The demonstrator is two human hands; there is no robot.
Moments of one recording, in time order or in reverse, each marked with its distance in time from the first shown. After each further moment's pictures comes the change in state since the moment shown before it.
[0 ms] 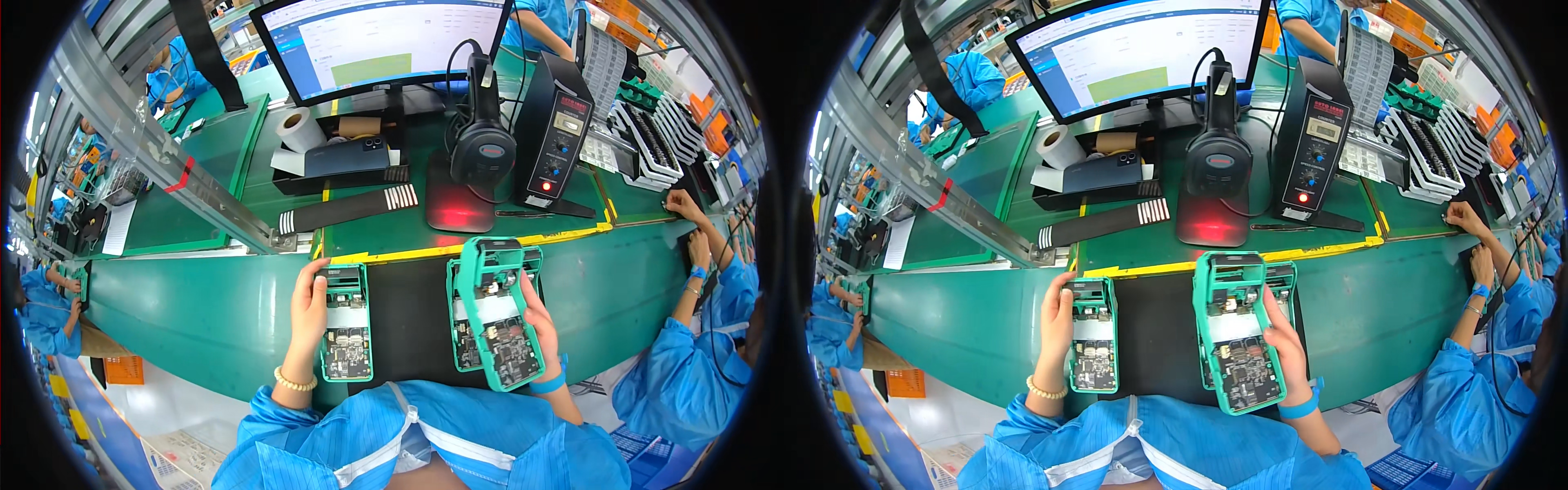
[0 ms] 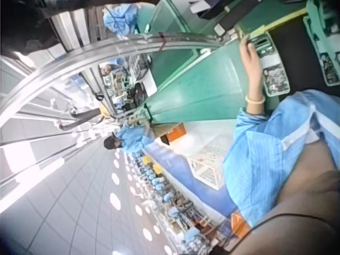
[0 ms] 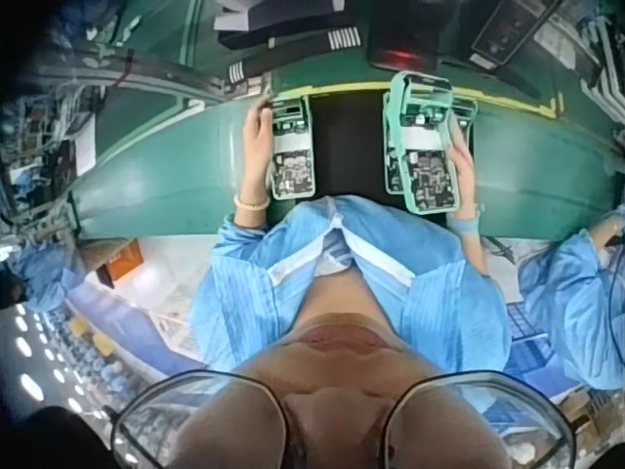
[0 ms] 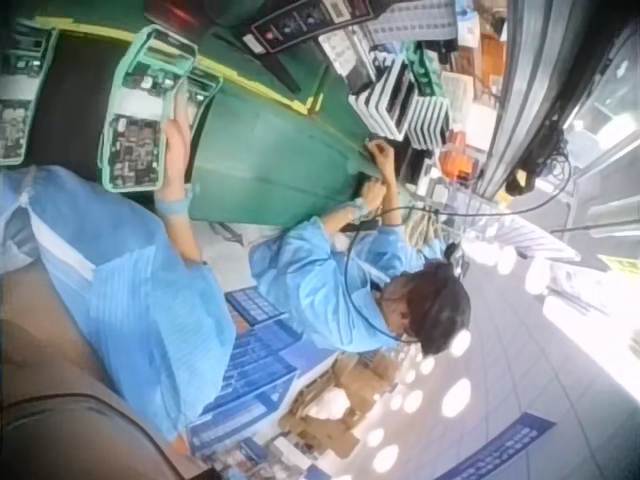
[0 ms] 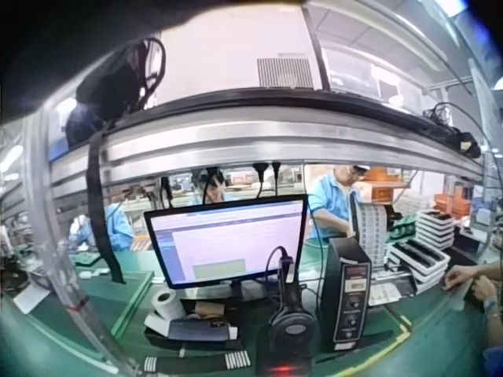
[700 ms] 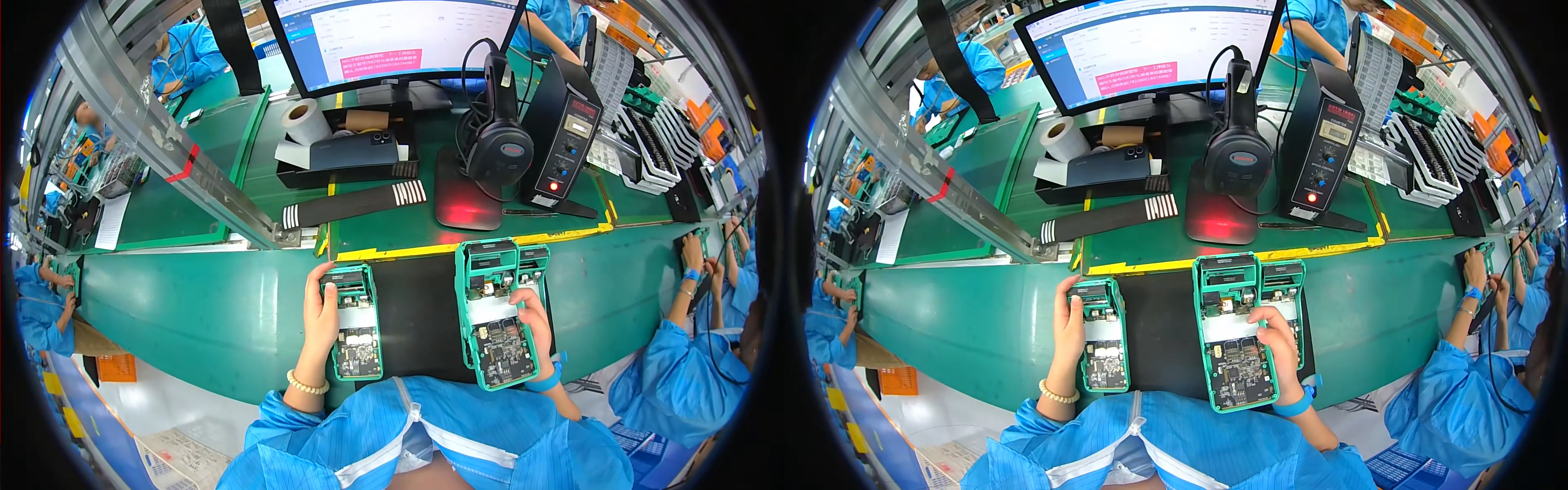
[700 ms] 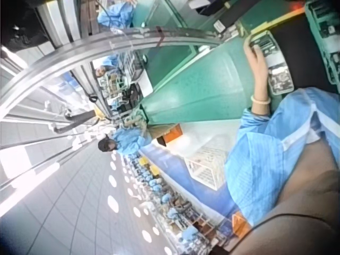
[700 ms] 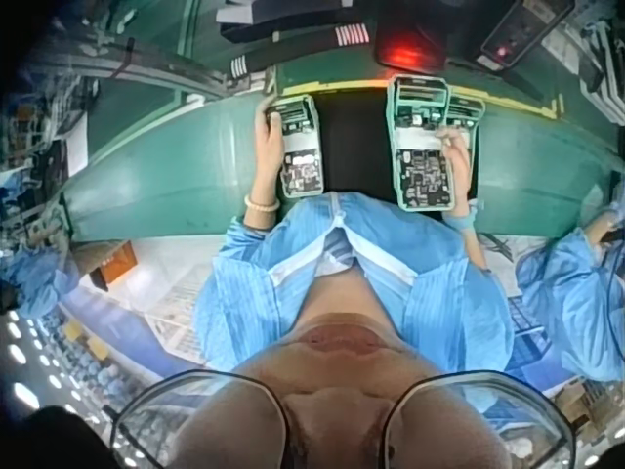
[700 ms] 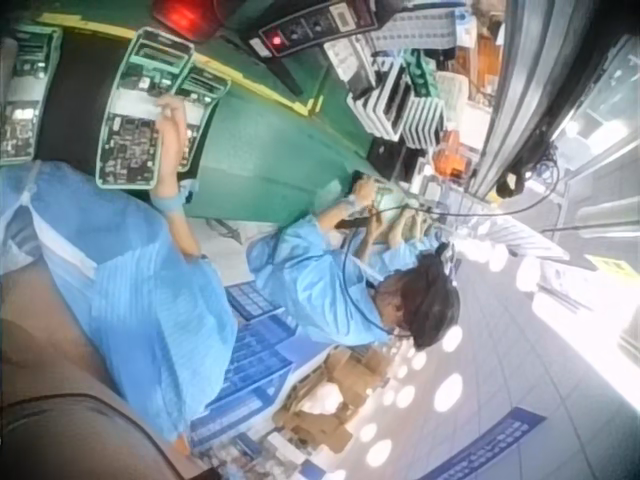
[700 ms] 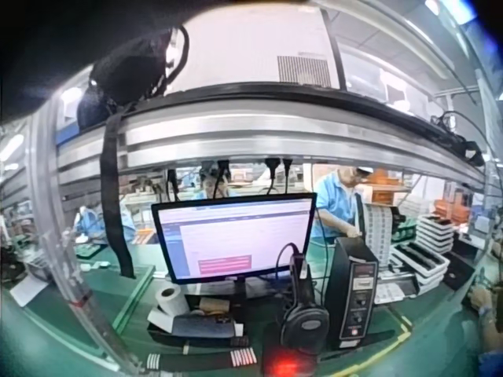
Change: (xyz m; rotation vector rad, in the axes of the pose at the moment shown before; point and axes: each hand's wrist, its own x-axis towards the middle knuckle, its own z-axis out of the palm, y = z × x) left_hand -0.013 -0.020 0.003 -0.054 0.052 0.021; right_hand 0.001 0.015 0.015 -0.140 0.071 0.027
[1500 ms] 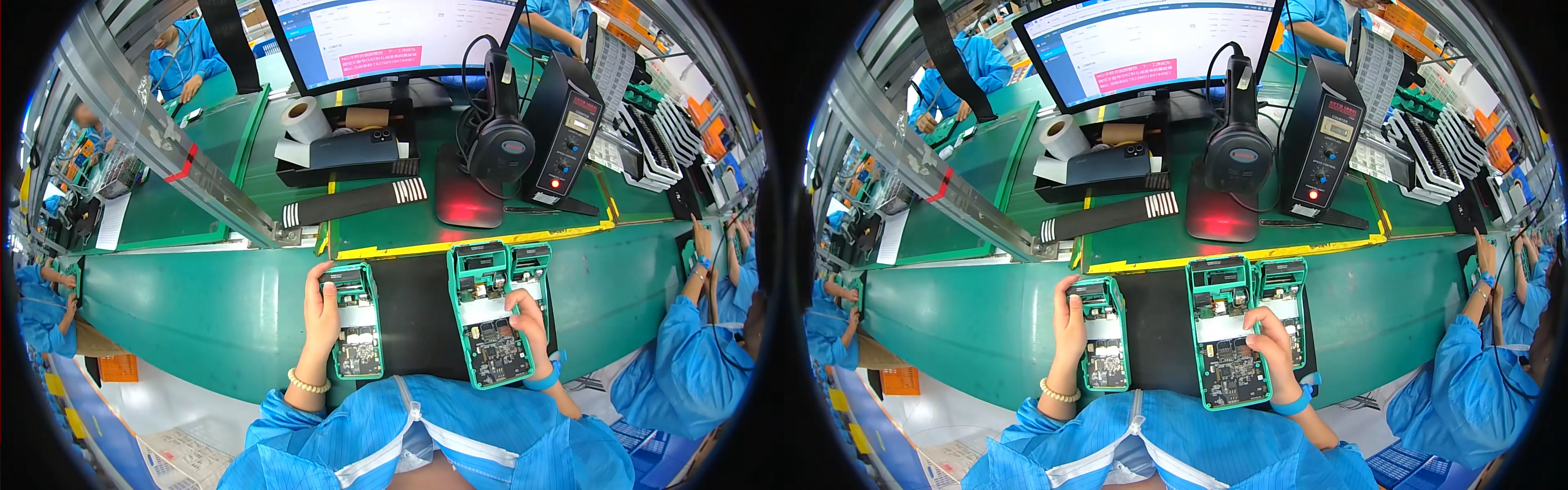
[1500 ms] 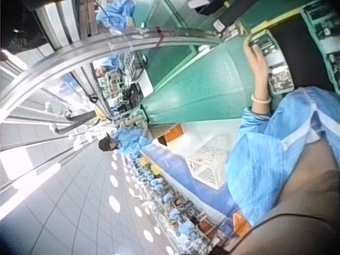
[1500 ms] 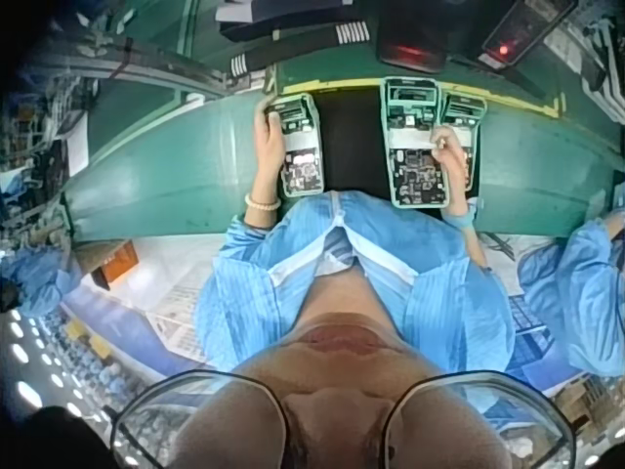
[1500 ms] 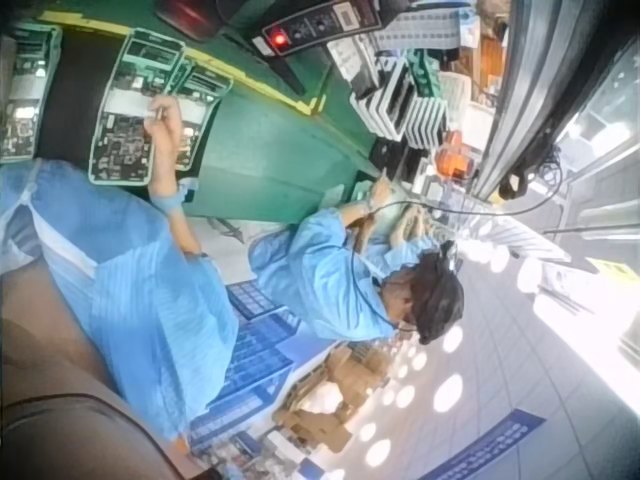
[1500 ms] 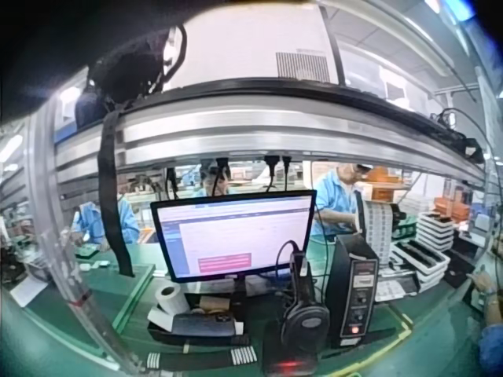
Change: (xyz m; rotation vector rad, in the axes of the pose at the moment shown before) left_hand 0.000 0.003 0.002 0.012 0.023 0.026; right_hand -0.001 0.000 0.004 -0.141 -0.018 0.005
